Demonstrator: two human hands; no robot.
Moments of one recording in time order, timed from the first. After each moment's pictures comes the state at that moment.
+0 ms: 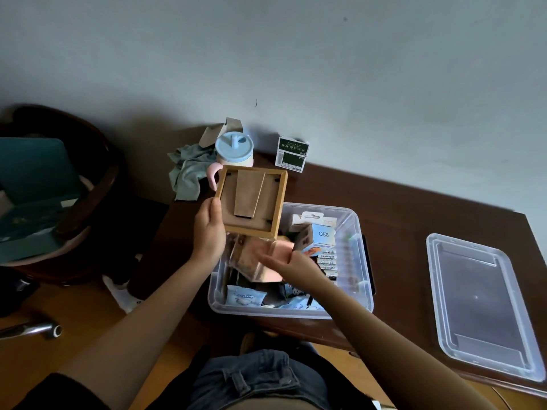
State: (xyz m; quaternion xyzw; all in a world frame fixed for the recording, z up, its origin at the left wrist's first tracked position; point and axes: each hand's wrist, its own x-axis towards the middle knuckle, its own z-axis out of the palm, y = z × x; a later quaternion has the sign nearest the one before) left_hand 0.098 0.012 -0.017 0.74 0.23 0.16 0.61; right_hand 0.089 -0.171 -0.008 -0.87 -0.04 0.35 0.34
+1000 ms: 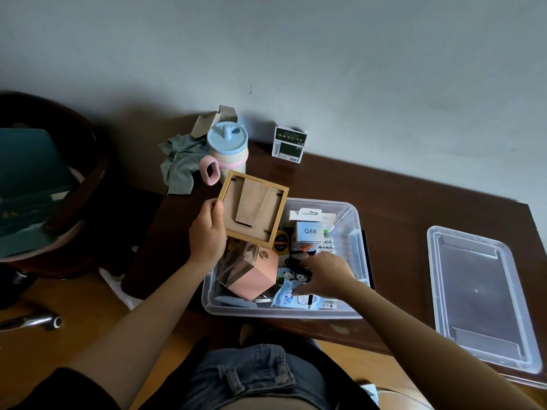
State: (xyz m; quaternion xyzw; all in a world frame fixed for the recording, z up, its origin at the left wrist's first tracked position) left_hand 0.100 0.010 -0.039 0.84 0.22 0.13 0.48; right_hand 0.107 -0.234 -0.043 -0.94 -0.23 0.25 0.05
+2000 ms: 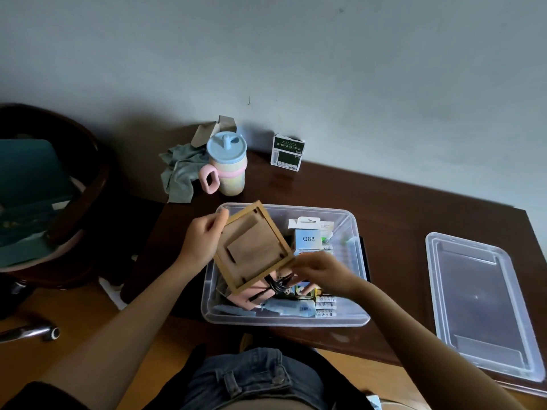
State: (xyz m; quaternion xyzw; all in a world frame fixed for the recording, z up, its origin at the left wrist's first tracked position) left_hand 0.101 0.027 -0.027 0.79 0.15 0.04 0.60; right_hand 0.108 -0.232 0.001 -0.79 -0.14 0.38 0.46
